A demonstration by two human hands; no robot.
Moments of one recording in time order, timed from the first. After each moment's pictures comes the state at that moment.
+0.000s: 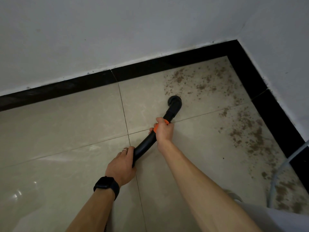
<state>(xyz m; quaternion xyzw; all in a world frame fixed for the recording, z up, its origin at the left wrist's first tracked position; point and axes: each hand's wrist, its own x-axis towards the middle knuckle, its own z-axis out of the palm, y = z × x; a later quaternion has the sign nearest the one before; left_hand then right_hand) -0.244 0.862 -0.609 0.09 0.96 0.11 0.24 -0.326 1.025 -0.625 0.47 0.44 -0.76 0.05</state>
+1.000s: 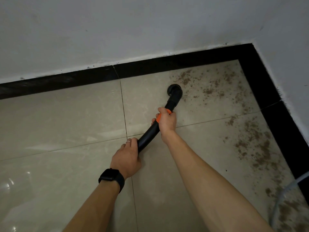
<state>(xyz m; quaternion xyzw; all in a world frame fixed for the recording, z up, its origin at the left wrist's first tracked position) -0.283 0.890 -0.620 0.07 0.96 0.12 0.22 -0.379 1.042 -0.626 0.41 0.50 -0.76 0.07</state>
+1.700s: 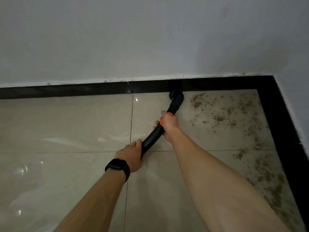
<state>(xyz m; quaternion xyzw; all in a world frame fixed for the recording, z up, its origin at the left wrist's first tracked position) -0.349 0.914 -0.602 0.00 0.95 0.05 0.30 -0.464 1.053 -0.631 0.38 0.53 -0.73 0.22</state>
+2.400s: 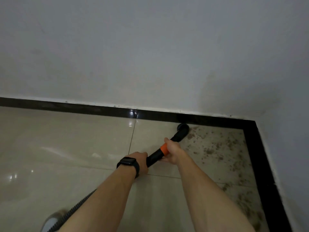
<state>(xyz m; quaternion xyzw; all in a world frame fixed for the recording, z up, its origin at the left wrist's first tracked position) -0.404 0.953 -0.540 -0.05 0.91 0.09 0.40 -0.475 1.096 -0.583 0.37 0.56 -0.65 0.35</state>
